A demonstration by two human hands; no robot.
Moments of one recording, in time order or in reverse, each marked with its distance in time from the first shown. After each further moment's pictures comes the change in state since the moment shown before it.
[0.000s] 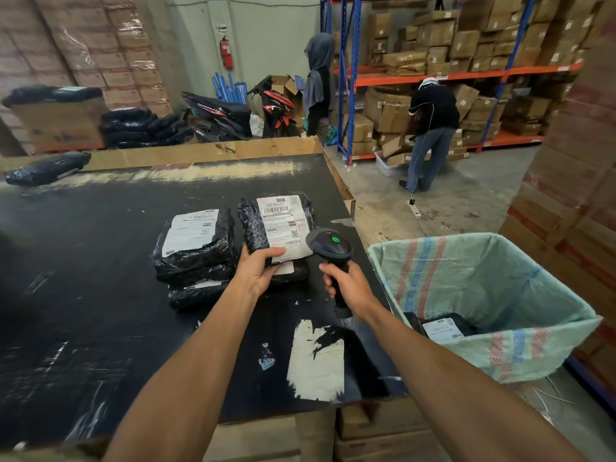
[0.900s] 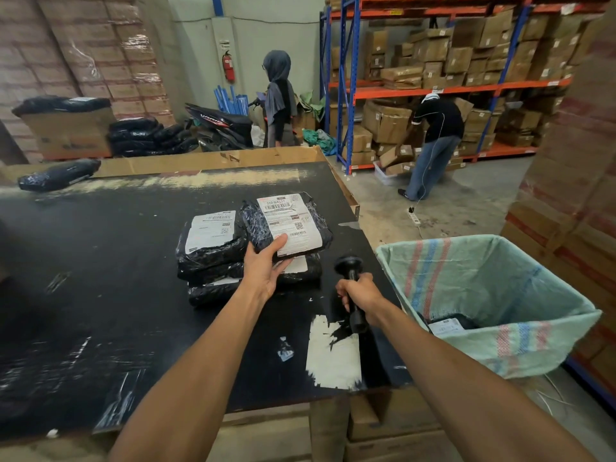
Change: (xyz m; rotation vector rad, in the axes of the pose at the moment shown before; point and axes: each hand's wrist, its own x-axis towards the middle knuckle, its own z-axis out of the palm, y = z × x) left_hand -0.020 0.011 -0.025 -0.034 -0.124 0.110; right_hand -0.007 0.015 0.007 -0.205 0.192 0.311
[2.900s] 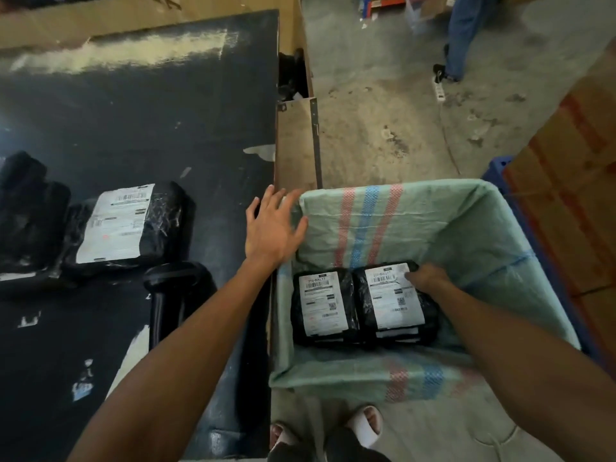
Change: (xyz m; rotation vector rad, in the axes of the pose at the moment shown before) left_hand 0.114 -0.255 0.178 1.893 -0.107 0.371; right_hand 0.241 0.160 -0.351 -0.890 -0.011 0.495
